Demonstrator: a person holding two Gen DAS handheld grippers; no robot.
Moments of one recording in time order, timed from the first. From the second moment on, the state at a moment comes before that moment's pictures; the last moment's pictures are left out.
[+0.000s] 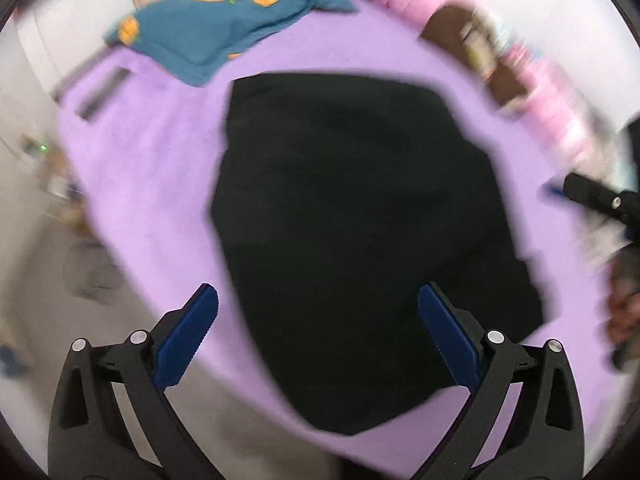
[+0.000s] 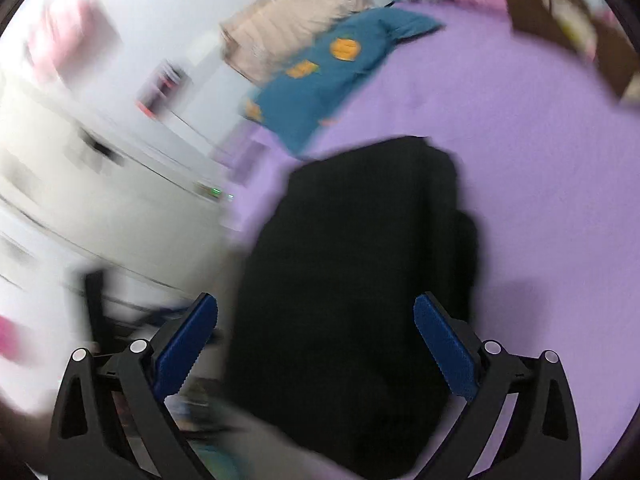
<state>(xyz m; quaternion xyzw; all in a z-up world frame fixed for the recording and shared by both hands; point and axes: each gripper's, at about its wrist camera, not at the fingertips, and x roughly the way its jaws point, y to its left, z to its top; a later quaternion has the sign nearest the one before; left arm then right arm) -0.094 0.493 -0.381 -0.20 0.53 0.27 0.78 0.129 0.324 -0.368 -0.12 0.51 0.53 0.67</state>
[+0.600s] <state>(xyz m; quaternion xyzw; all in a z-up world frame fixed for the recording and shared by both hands) -0.161 0.498 -0.462 -0.29 0.51 0.31 0.75 0.107 0.310 -0.465 -0.21 0.53 0.45 0.68</state>
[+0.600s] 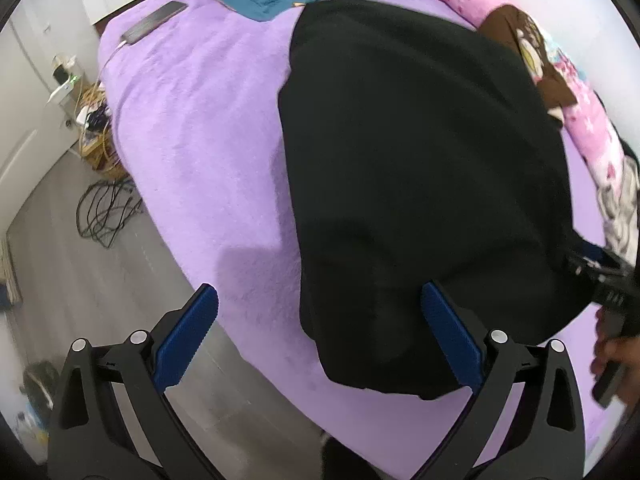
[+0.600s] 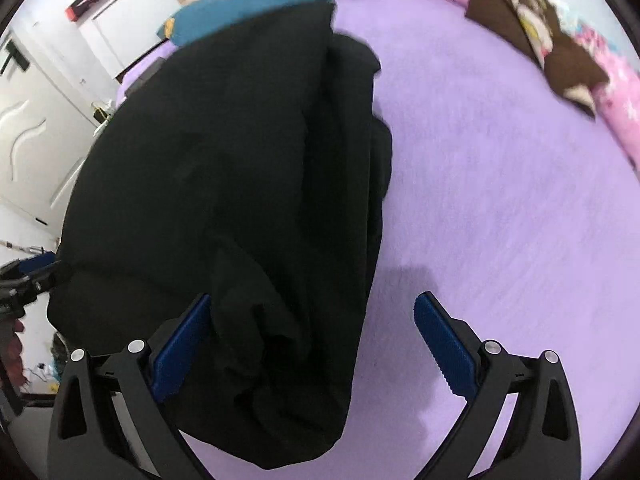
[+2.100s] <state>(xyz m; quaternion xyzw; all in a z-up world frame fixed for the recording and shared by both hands) -0.072 0.418 -0.469 -0.21 0.49 0.28 0.80 0.140 0.561 -0.498 -0.29 0.55 0.43 0.65</state>
